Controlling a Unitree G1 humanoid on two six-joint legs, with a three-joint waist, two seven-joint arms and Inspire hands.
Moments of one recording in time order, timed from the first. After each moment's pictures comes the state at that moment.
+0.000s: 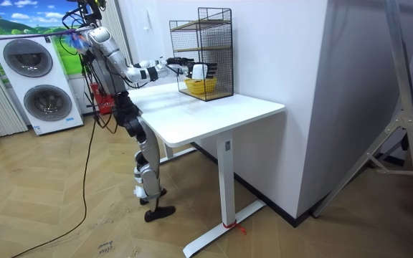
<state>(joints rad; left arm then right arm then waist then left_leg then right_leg) -0.36 0.15 0.00 0.21 -0.50 0.26 0.03 -0.31 -0.19 -0.01 0.28 0.50 0.20 -0.03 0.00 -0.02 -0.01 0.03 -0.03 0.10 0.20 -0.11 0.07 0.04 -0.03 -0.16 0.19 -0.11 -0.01</state>
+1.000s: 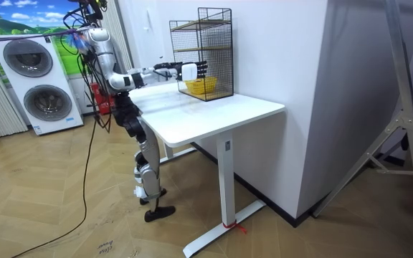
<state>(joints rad) 0.13 0.17 0.03 -0.12 -0.50 0.12 -0.10 0.12 -0.21 -0.06 -0.09 0.38 0.12 0.15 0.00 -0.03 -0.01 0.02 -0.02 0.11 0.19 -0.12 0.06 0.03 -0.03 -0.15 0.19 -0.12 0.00</state>
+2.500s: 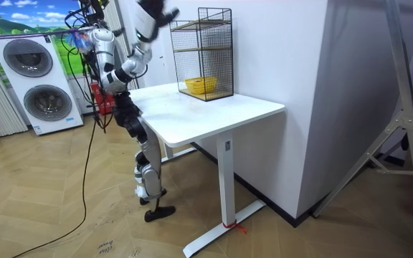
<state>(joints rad) 0.32 0.38 1.01 -0.56 -0.42 -0.32 0.54 0.31 -0.44 -0.92 -0.44 0.12 -0.28 -0.76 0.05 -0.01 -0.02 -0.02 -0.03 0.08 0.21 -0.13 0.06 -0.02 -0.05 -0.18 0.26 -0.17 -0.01</state>
